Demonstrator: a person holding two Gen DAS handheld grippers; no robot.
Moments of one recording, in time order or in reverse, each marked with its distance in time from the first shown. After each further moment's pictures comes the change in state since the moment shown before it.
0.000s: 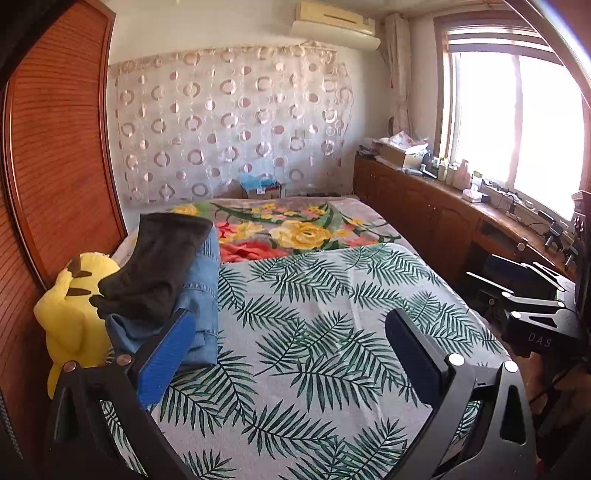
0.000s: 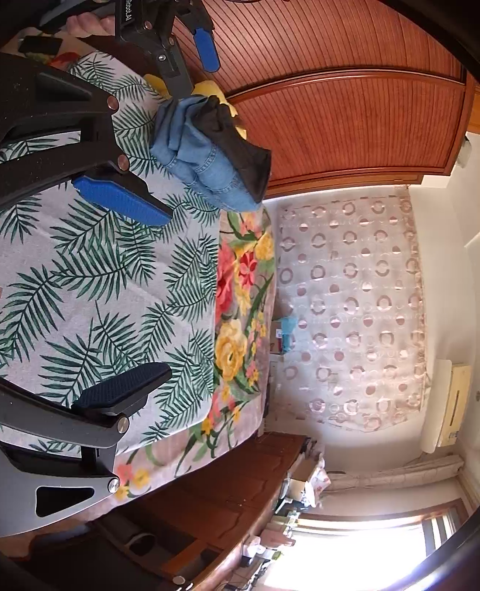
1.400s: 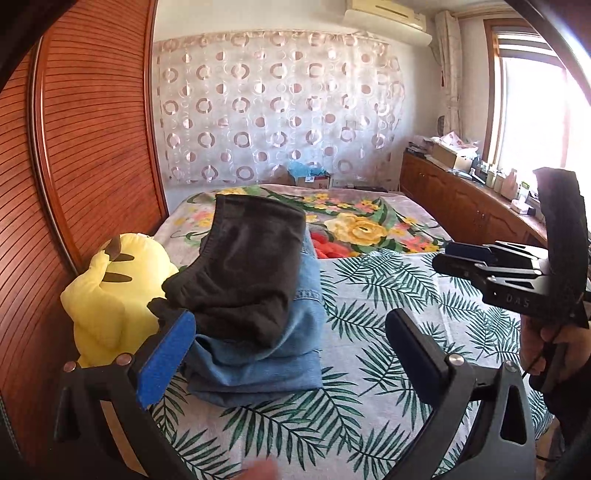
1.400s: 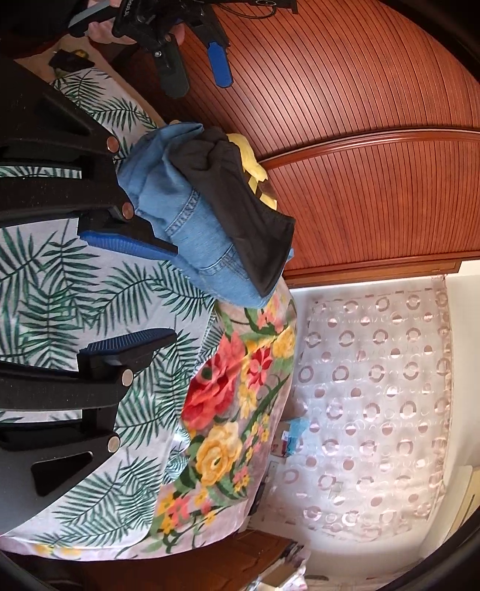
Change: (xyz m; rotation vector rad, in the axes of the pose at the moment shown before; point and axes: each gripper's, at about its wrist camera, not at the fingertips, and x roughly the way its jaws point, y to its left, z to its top) left arm 0.053 0.114 0.004 -0.081 0.053 0.127; right arm 0.181 -0.027 0.055 -0.163 0.115 0.337
